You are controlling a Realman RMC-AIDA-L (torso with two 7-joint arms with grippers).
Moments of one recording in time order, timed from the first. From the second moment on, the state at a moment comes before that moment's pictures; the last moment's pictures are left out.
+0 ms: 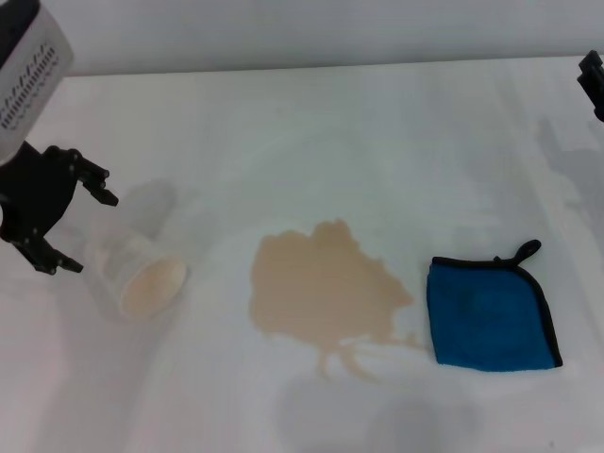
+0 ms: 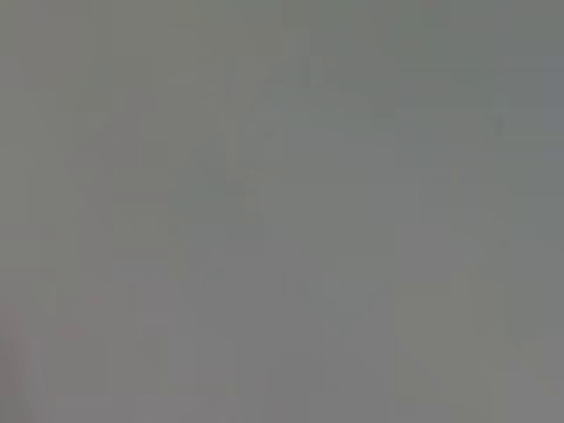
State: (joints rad) left arm -1.37 -2.07 2.85 -0.77 0.69 1.58 -0.60; right arm 0.47 2.03 -0.52 0.06 2.38 1.19 -2.57
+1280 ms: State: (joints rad) left arm -1.27 -2.08 2.85 -0.52 0.65 1.35 -0.56; right arm 0.48 2.03 -0.52 0.10 2.38 1.18 -2.57
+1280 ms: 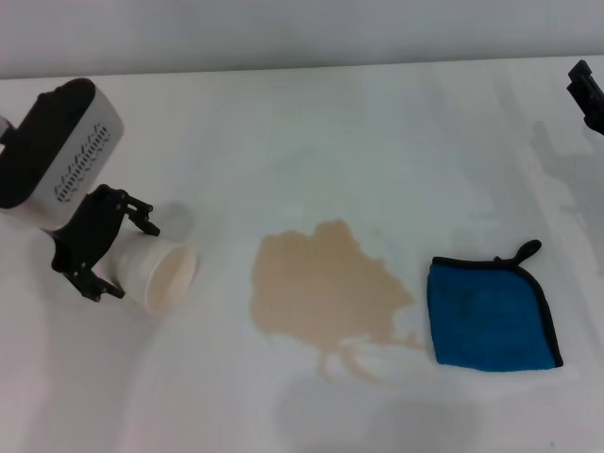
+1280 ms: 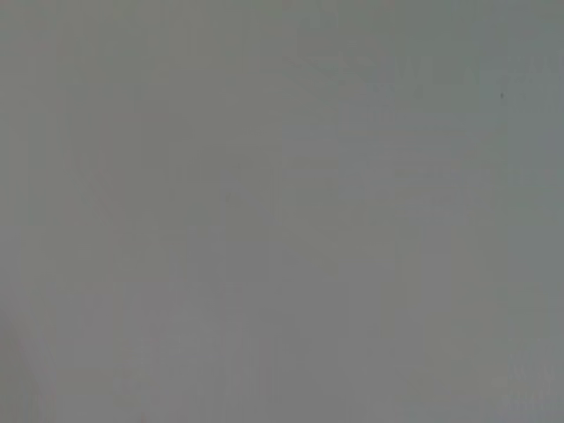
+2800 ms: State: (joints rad) left arm -0.99 -2.07 2.84 -0.51 -0.23 1.39 -0.71; right arm 0.47 2.02 -0.52 0.04 2.37 1.17 -2.58
